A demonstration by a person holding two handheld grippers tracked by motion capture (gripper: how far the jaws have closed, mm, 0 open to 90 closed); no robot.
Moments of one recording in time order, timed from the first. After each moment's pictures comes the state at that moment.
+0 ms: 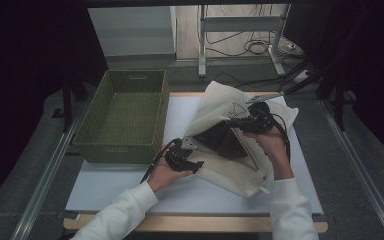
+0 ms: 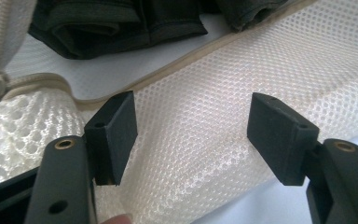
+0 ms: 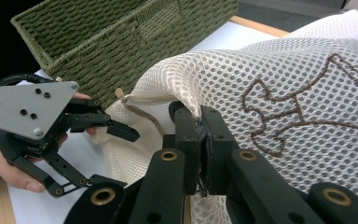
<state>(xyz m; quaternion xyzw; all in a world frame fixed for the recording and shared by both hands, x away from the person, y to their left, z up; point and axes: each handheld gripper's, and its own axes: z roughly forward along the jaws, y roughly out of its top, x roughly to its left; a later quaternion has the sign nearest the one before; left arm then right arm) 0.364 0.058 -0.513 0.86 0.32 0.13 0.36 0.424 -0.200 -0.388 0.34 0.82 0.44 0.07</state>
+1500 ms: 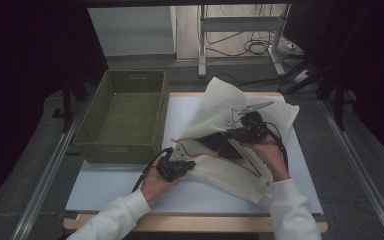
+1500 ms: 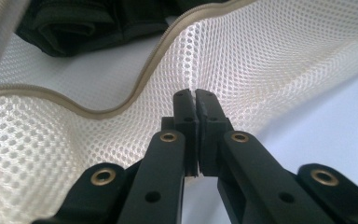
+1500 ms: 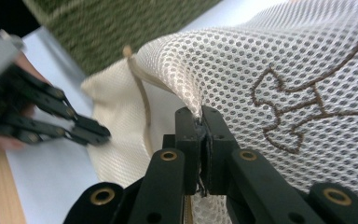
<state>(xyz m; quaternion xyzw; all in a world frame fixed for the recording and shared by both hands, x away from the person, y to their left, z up) 0.325 0.082 -0.509 0.86 0.28 0.13 0.40 0.407 -0.186 -0.406 0.33 0.86 0.40 0.06</state>
